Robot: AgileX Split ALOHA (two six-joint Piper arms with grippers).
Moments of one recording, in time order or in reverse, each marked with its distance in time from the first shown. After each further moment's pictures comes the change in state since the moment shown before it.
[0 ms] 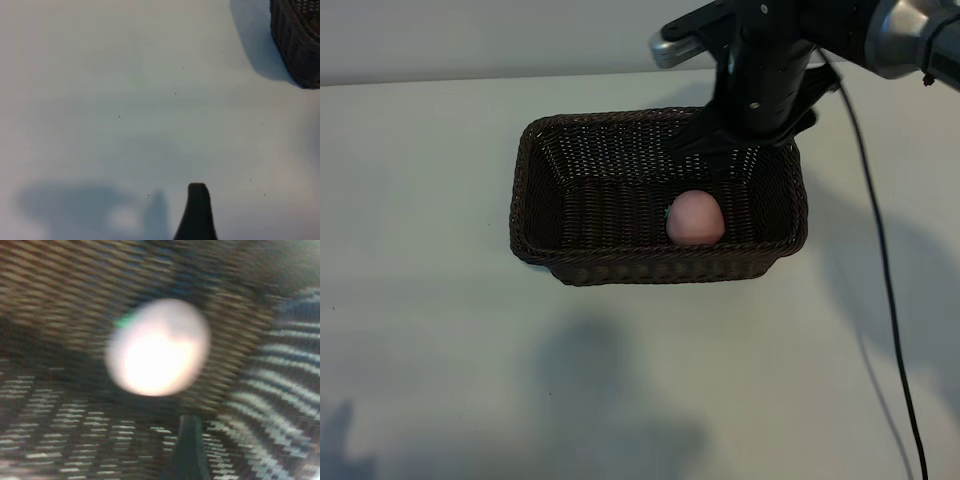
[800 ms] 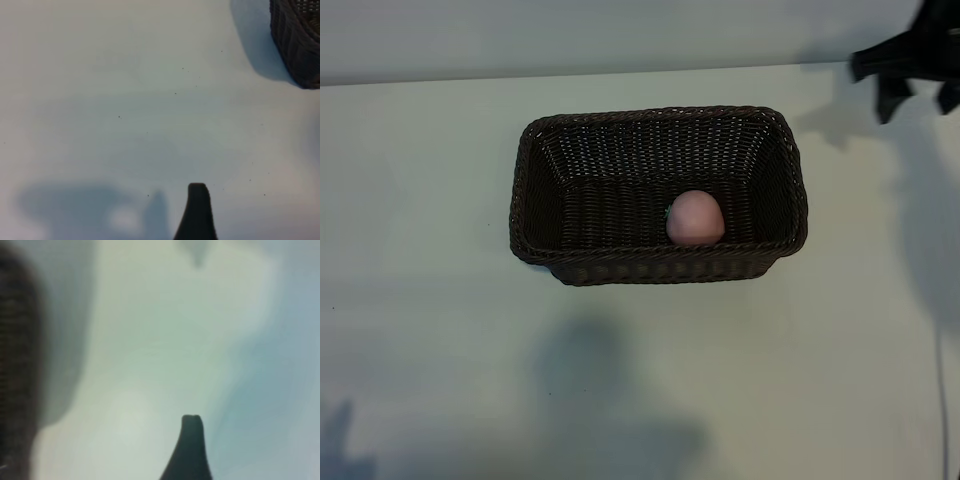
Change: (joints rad) left arm 0.000 0.000 0.000 -0.001 0.000 0.000; right arm -0.486 -0.026 -0.001 0.136 0.055 -0.184
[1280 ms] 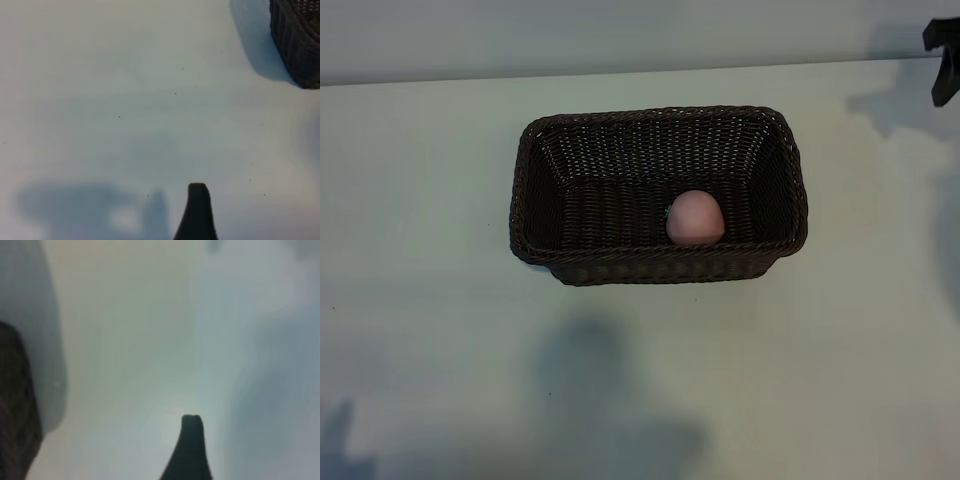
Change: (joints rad) left arm 0.000 0.000 0.000 0.000 0.000 0.000; right arm -0.168 -0.046 0.000 0.156 0.025 -0.043
